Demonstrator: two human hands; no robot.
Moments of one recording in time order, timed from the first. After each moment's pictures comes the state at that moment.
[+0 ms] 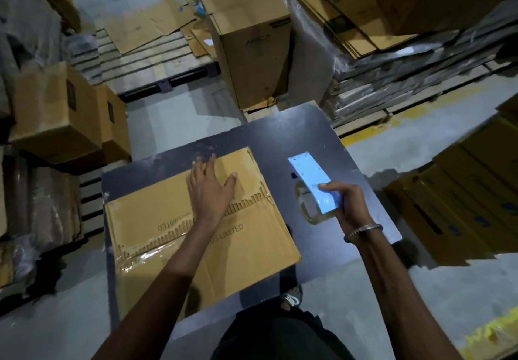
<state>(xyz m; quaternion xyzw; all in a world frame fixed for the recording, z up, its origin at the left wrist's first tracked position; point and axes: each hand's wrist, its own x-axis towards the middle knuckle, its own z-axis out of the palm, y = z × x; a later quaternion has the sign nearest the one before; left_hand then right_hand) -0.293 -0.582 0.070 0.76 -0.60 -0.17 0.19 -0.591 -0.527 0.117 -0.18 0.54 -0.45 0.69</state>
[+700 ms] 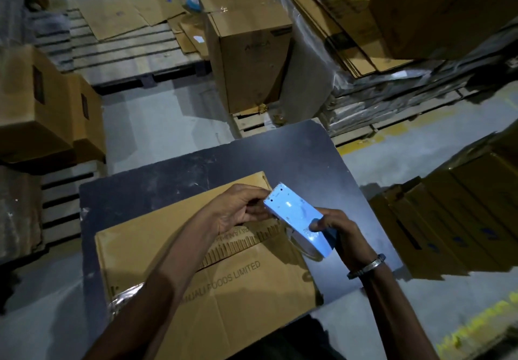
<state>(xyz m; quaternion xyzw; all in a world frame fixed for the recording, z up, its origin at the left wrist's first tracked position) -0.291 -0.643 0.131 0.51 -0.28 -0.79 0.19 -0.528 -0.557 0.144 -0.37 0.58 -0.34 0.65</state>
